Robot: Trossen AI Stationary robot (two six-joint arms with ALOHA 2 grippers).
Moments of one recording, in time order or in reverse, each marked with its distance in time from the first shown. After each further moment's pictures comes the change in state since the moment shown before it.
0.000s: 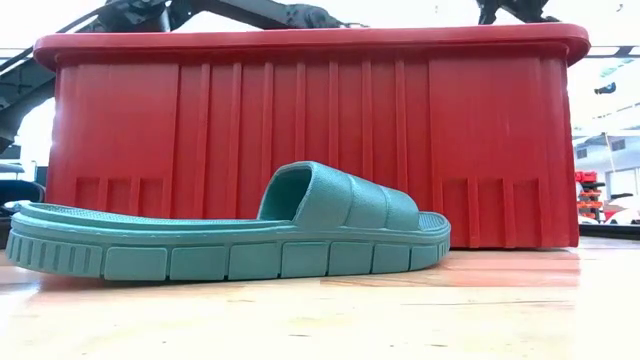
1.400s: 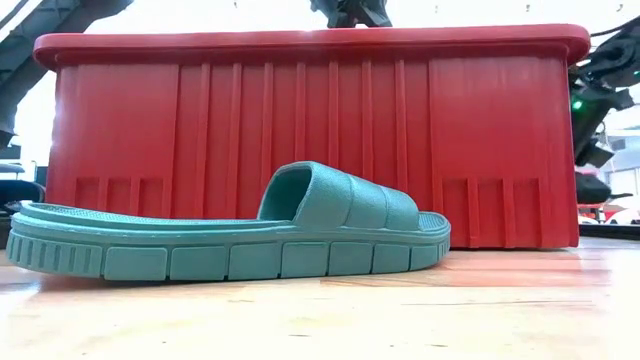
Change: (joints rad) left arm -0.135 -0.206 0.083 -0.204 -0.246 0.167; right arm -0.414 -0.032 -0.905 0.680 -0.107 1.102
